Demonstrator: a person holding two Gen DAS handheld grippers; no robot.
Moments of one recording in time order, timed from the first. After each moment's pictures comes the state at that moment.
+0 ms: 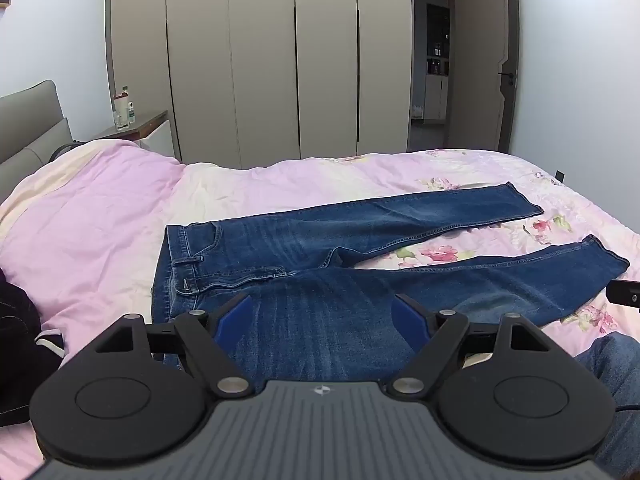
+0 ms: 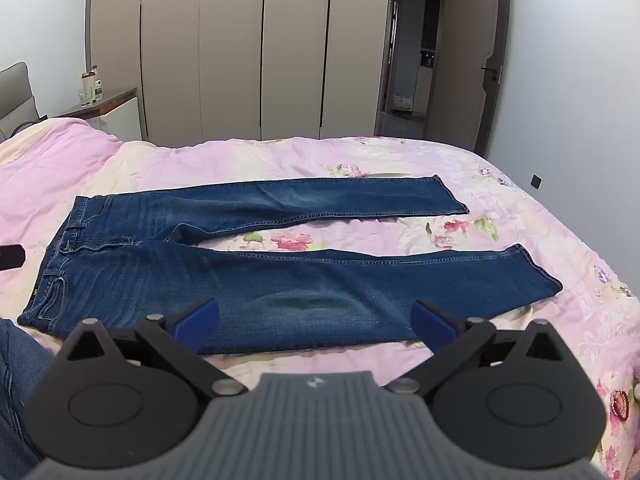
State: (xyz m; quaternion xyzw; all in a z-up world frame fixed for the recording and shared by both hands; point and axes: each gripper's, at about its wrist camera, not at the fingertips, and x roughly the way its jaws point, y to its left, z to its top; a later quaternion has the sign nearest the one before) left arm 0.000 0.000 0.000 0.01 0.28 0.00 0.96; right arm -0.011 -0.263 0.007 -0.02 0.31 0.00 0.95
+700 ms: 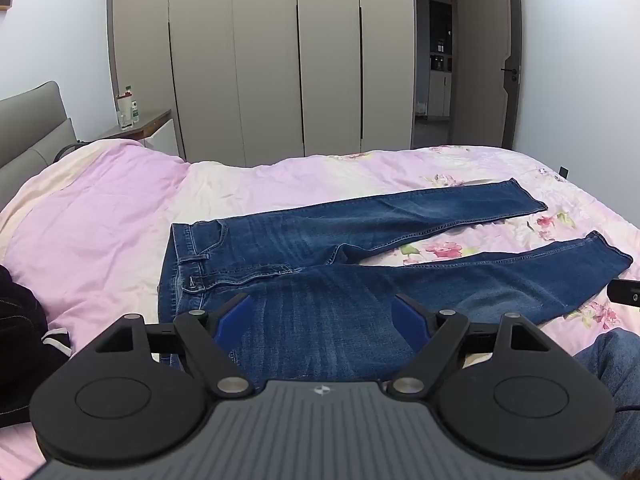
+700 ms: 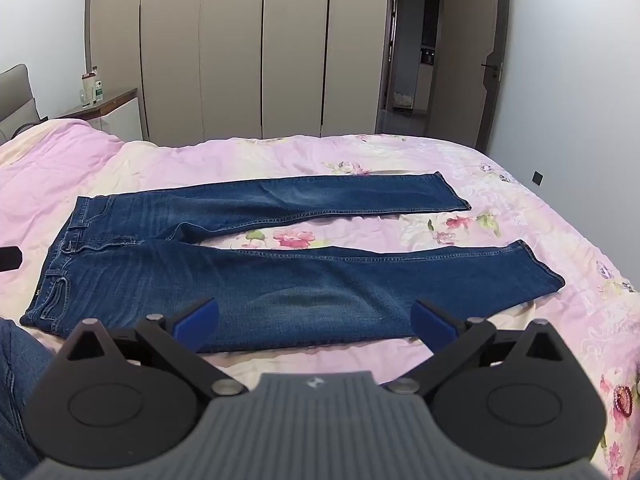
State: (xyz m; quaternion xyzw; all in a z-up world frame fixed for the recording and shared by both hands) left arm -0.004 0.009 0.000 0.02 0.28 0.00 0.96; right arm -0.008 -0.264 0.004 -0.02 0.32 0.00 0.95
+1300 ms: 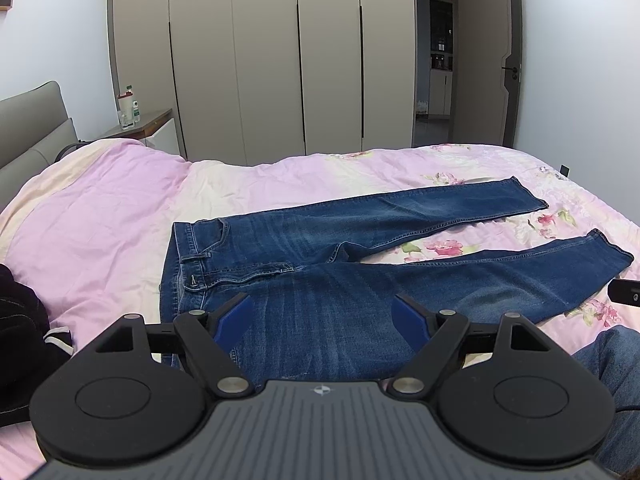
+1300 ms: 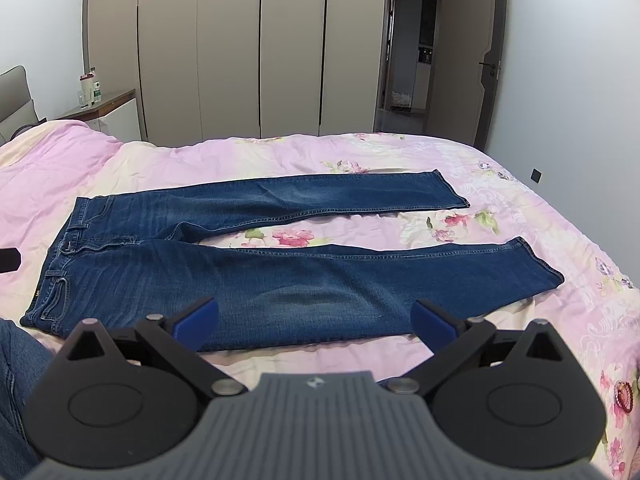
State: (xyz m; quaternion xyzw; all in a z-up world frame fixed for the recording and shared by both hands) left arm -0.004 0.009 0.000 0.02 0.29 0.00 0.96; right arm -0.010 -0.263 0.003 -0.02 0.32 0.00 0.95
